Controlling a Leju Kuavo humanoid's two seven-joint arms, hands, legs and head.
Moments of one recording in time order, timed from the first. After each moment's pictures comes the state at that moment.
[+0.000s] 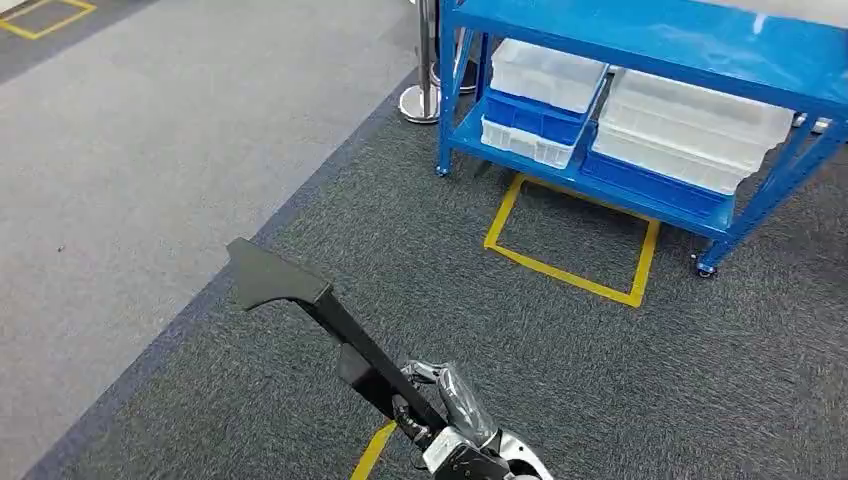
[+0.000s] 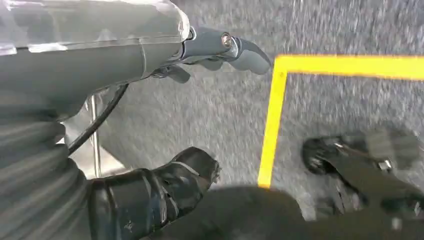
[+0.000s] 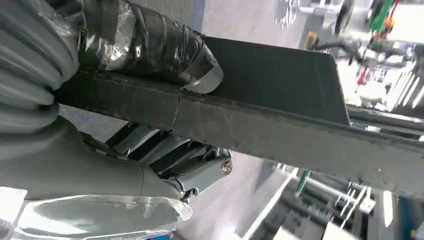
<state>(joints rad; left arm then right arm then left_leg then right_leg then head) -0.15 -0.12 1.17 -0.20 -1.38 0.03 0.15 -0.06 0.00 0.62 -1.49 0.14 -0.03 -0.51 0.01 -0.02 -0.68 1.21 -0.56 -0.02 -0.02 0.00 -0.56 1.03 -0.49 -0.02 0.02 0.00</state>
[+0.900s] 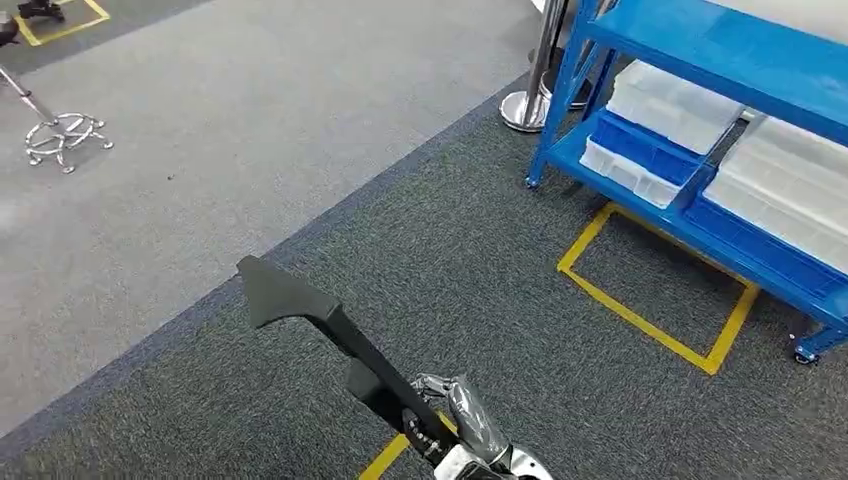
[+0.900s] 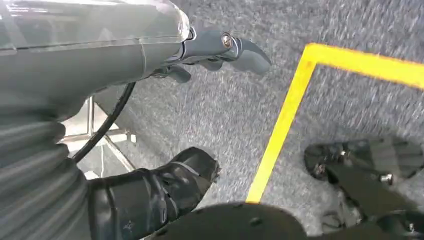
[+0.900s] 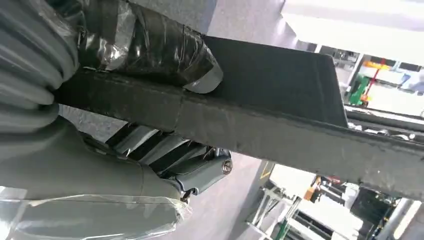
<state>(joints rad) -0.16 -0.12 1.14 -0.20 -1.41 0.02 0.16 -0.01 -0.04 0.62 -1.54 0.15 -0.05 -0.52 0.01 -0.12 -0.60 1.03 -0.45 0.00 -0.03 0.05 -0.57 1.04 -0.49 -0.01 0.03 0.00</state>
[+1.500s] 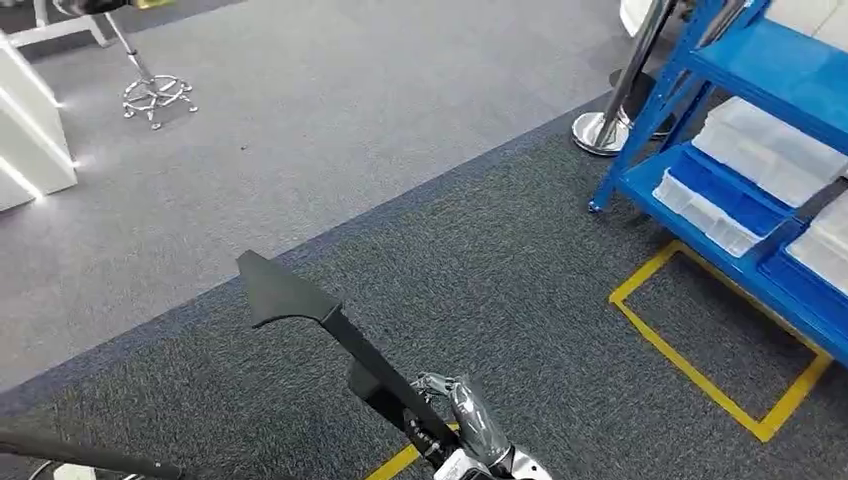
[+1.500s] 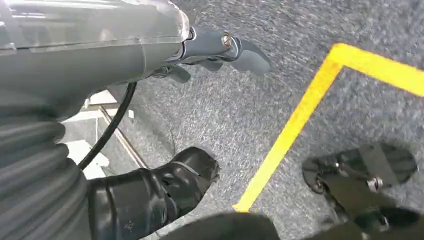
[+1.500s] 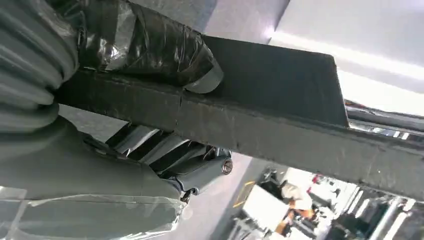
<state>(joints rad) -0.19 -0.11 1.12 -0.20 -1.43 0.00 0.16 0.00 -0.04 0.61 -1.56 0.17 -0.08 -0.51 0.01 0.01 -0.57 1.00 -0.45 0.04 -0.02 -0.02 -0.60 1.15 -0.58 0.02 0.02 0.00</state>
